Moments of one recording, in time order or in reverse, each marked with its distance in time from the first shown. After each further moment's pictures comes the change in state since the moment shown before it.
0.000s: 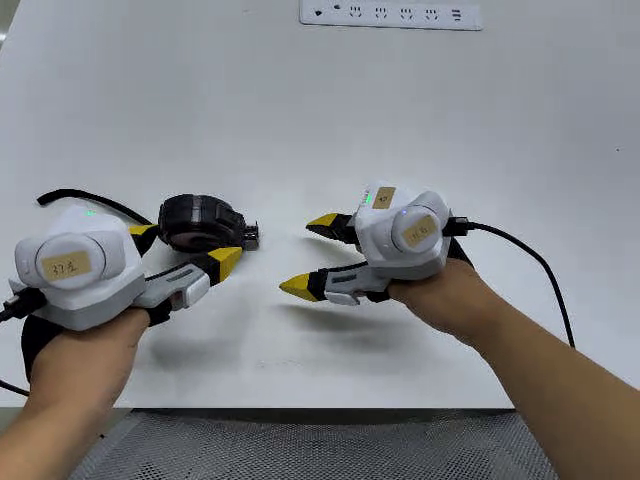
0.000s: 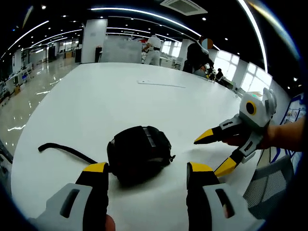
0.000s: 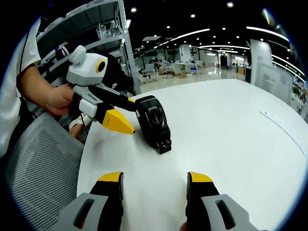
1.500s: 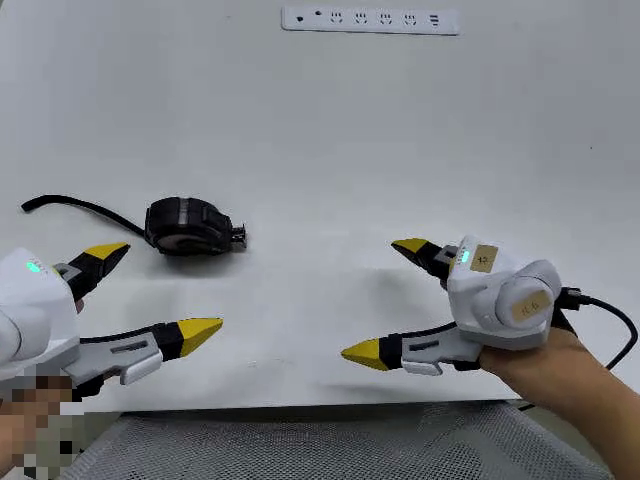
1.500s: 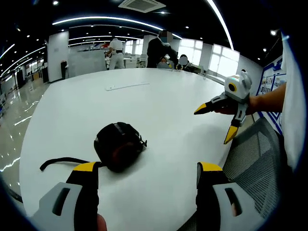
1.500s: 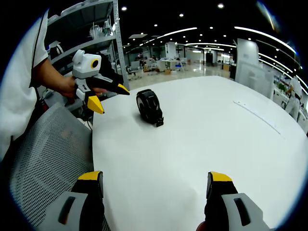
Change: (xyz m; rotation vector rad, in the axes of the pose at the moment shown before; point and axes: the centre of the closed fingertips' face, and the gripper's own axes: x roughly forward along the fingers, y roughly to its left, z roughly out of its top) left arm -0.054 -0.027 -0.011 0.260 0.004 -0.221; right arm -0.097 0.019 -0.040 0.035 0.026 -0.149
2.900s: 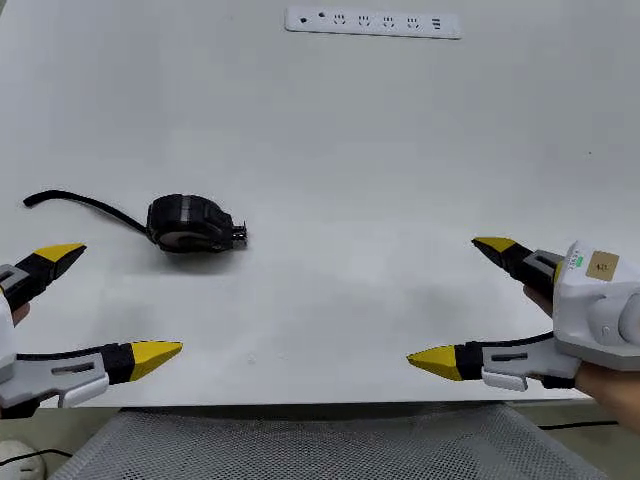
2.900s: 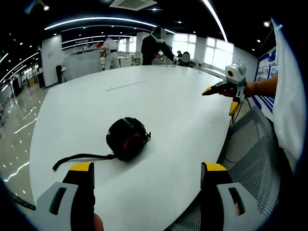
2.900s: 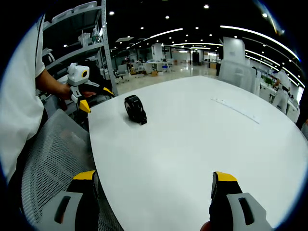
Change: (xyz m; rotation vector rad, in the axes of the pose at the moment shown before) left arm -0.034 0.013 -0.006 0.066 0.028 -0.013; right arm -0.066 -0.020 -0.012 0.062 -0.016 -0.096
